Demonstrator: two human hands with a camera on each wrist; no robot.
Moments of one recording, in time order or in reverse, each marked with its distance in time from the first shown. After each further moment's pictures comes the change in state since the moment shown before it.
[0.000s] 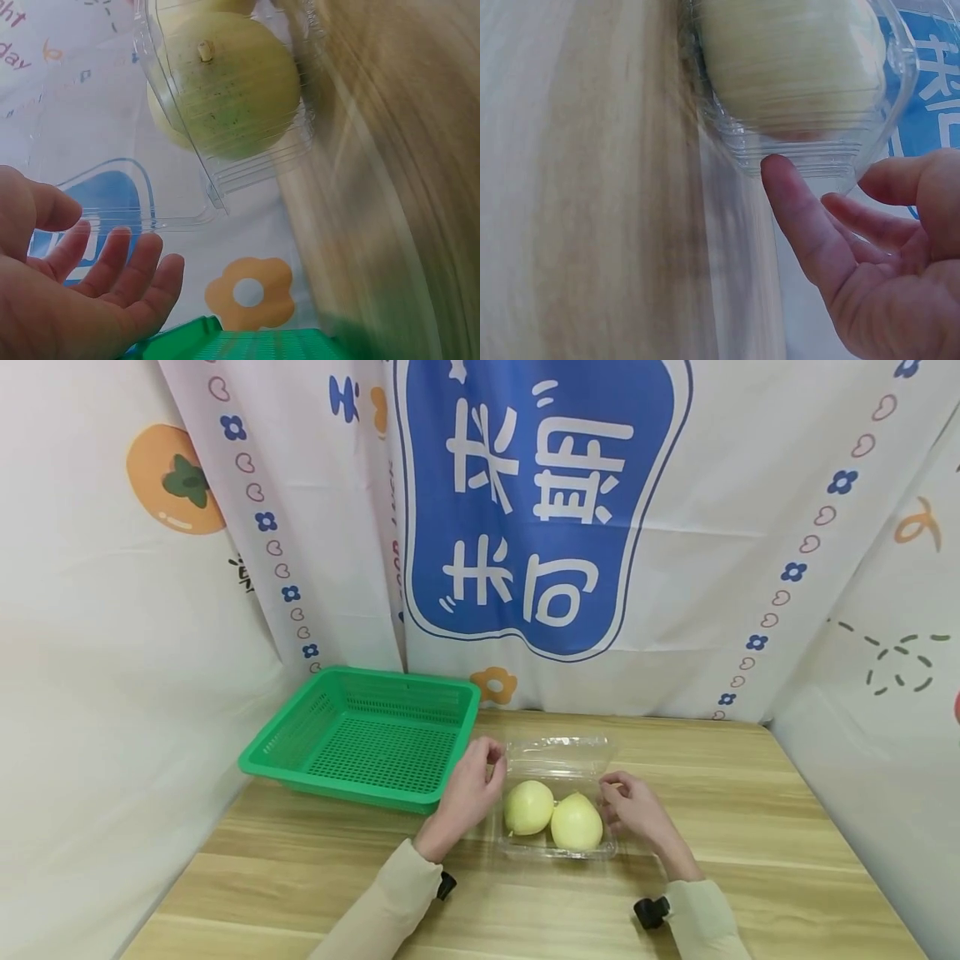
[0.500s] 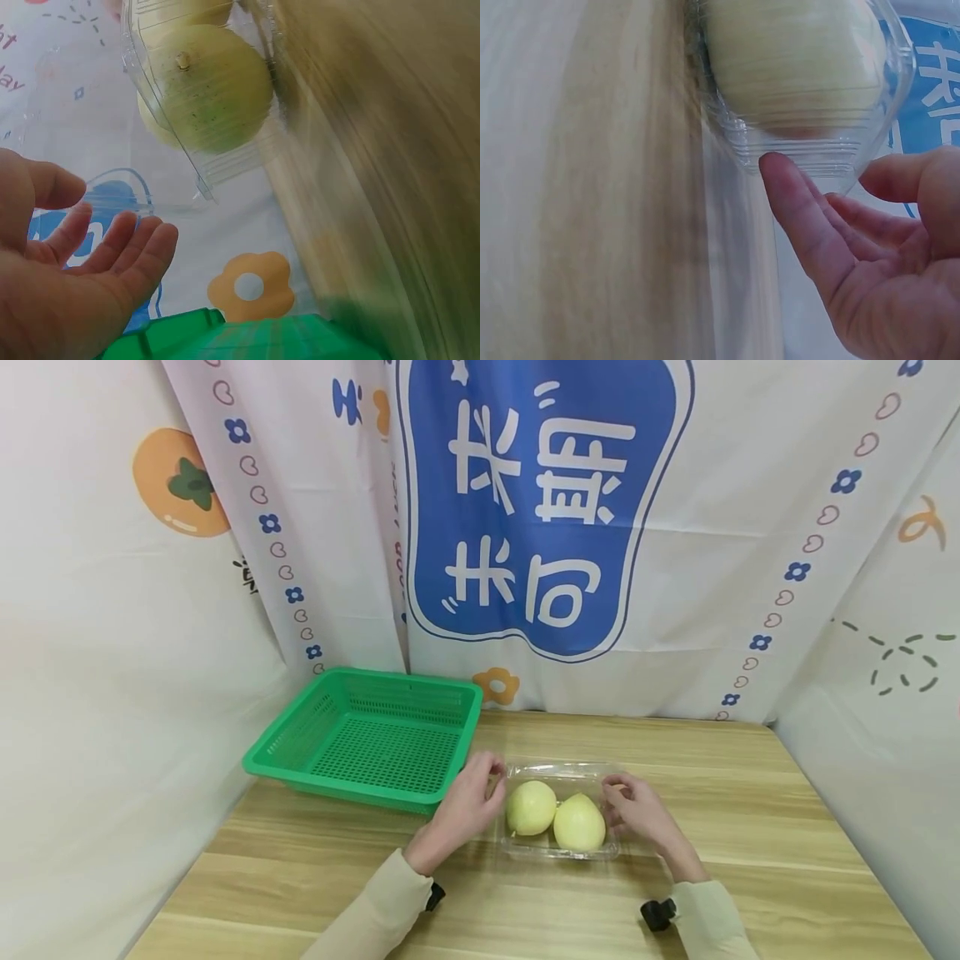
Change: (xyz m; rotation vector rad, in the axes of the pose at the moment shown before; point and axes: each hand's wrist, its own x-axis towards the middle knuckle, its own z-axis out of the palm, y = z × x) left_hand -0.017 -0.004 -0.007 0.045 -0.096 0.093; right_hand -0.001 0.002 -0.001 0.002 -0.023 -0.024
